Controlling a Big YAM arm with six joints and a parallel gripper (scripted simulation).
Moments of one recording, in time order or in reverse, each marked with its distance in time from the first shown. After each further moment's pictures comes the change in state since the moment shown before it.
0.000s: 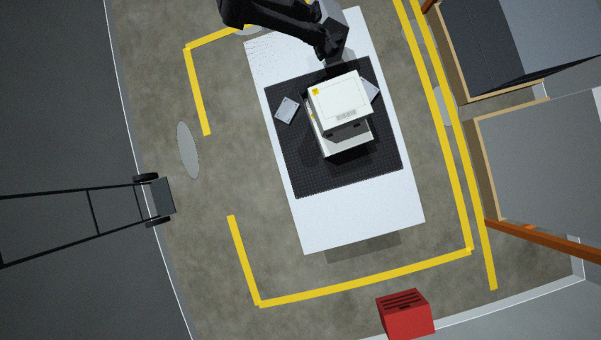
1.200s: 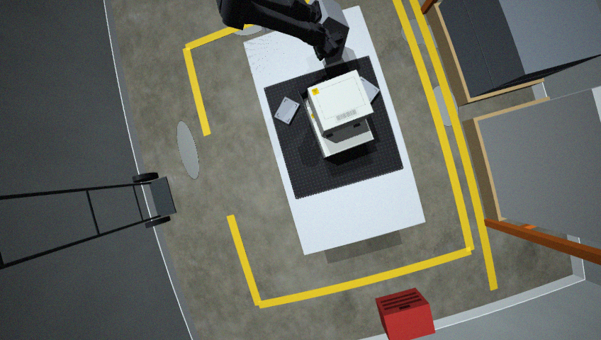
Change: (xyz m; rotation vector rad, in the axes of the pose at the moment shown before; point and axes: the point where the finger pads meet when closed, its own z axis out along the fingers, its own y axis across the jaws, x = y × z) arm 0.000 0.002 0.000 -0.004 0.001 -0.004
